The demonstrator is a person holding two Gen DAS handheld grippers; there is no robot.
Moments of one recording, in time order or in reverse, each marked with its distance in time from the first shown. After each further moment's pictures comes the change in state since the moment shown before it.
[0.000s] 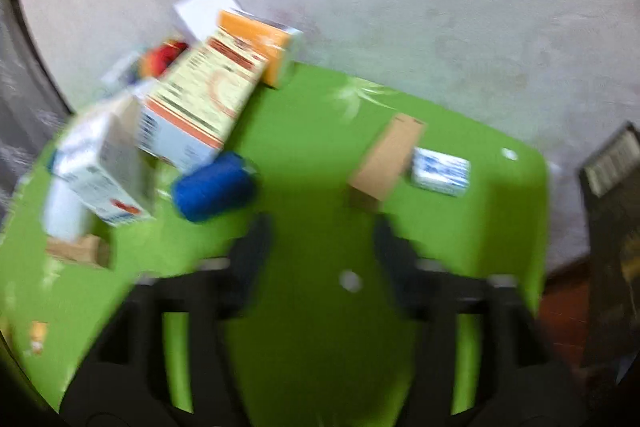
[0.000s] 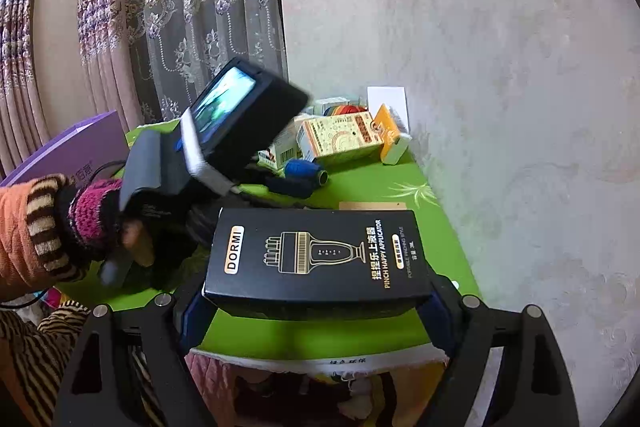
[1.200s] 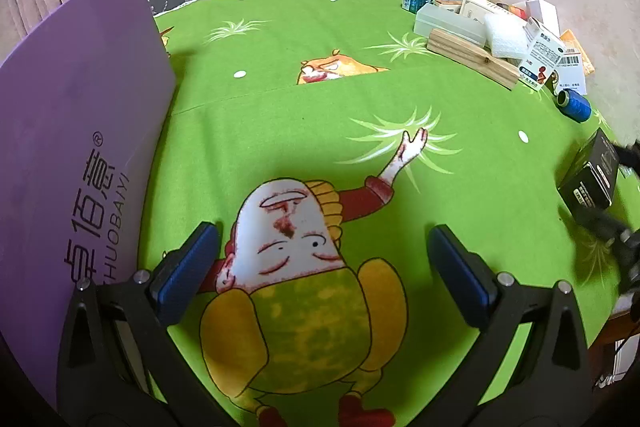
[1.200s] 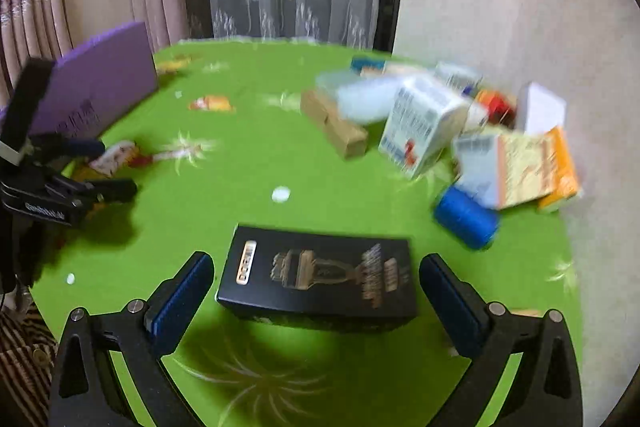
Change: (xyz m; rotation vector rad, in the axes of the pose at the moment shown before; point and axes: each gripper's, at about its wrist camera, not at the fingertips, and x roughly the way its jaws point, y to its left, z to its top) left arm -0.156 0.181 -0.224 -0.673 0.052 0.437; right arm 0.128 0.172 0.039 -0.271 0.287 0.070
